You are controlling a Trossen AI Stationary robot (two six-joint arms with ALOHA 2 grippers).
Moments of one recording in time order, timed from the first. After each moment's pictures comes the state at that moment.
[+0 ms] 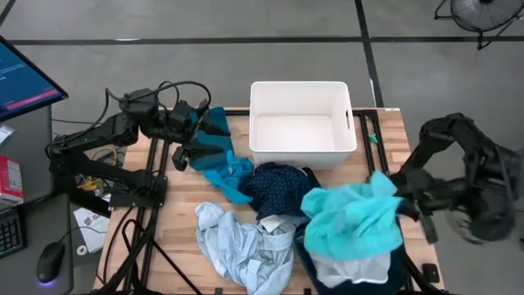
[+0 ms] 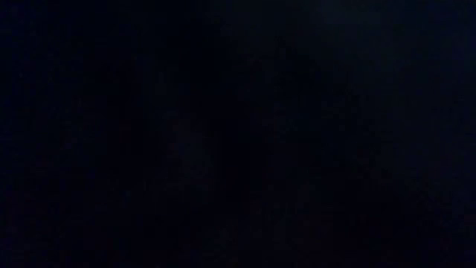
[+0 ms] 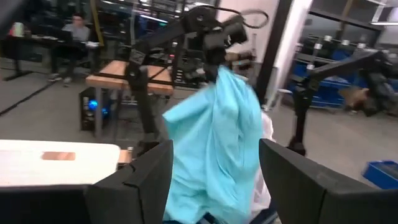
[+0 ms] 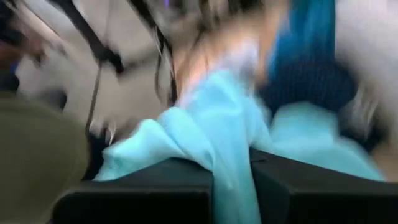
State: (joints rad) left arm 0.16 1.05 1.31 -0.24 0.34 -0.16; right arm 1.27 1.26 1.83 -1.57 0.80 1.41
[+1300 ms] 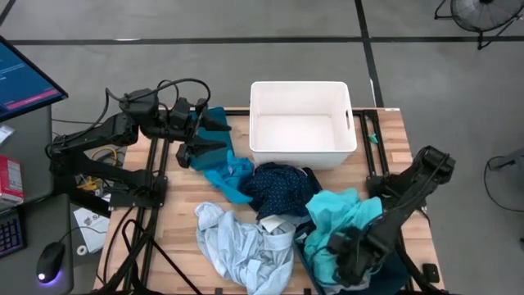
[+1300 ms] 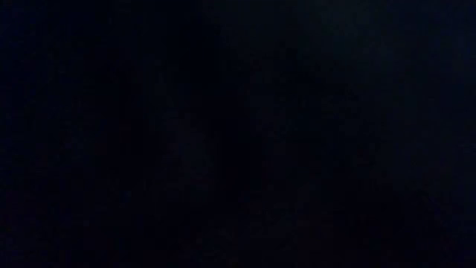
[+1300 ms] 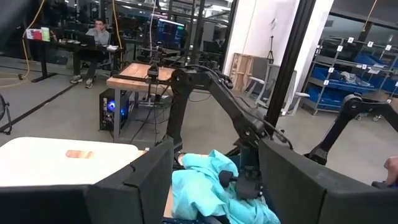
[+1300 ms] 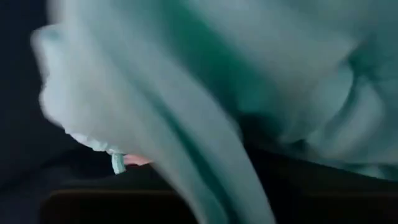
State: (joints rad) left arm 0.16 1.05 1.31 -0.24 0.28 -0.15; right arm 0.89 1.64 1.07 -0.75 -0.01 1.42
